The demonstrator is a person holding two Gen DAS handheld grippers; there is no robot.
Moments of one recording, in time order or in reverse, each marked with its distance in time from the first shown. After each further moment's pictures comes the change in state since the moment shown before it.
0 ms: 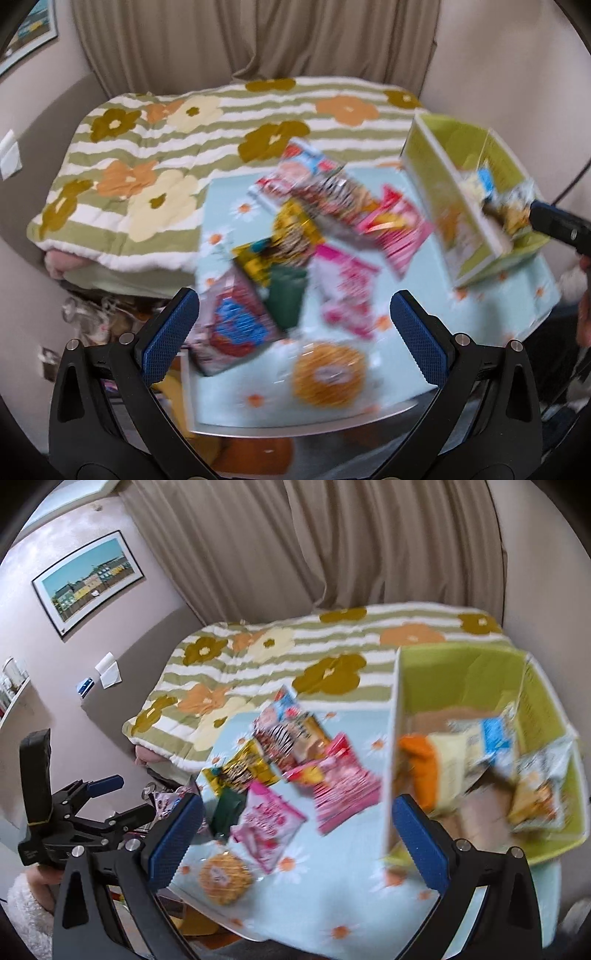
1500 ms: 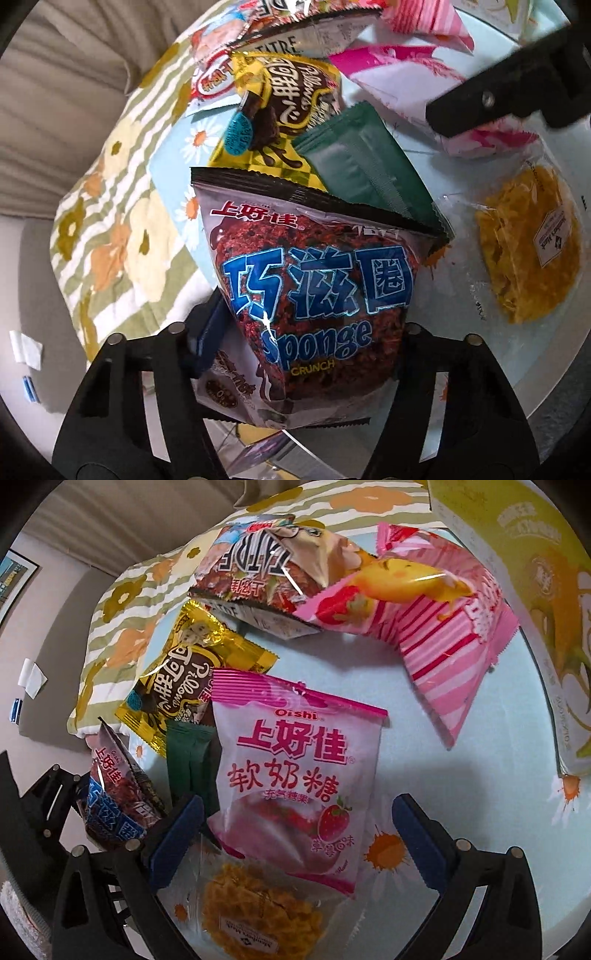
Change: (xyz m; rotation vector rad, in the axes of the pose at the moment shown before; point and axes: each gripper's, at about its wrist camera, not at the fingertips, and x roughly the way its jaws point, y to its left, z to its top) left arm 0.166 0.018 -0.051 0.724 0.234 0.101; right arm 0.195 0.027 -0.062 0.294 0.325 -0.128
